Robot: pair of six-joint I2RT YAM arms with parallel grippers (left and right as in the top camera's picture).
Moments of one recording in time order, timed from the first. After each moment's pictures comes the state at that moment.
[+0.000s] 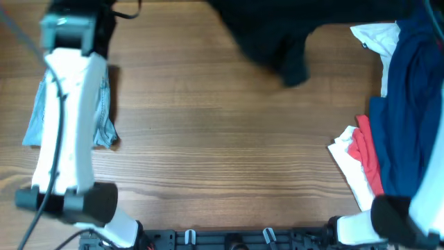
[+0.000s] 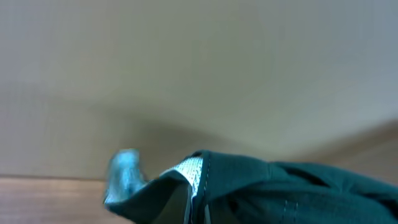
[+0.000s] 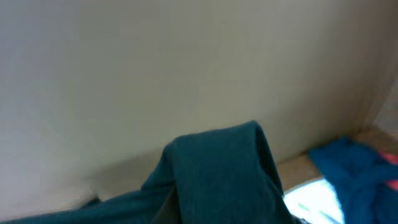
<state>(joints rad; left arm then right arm) -0.12 1.77 2.14 -0.54 0.31 -0.53 -0.10 1.63 2.33 -0.94 0.02 0.33</state>
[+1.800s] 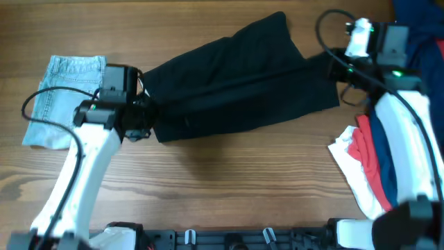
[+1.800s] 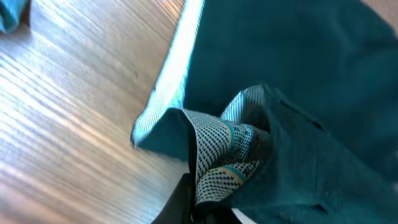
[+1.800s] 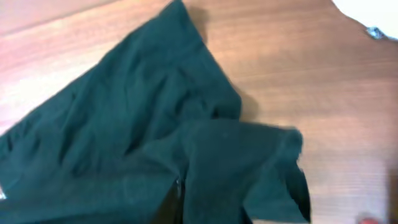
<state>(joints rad) -0.11 1.37 1.08 -0.90 0.09 -0.94 -0.05 1.55 1.32 -0.65 -0.21 0.14</state>
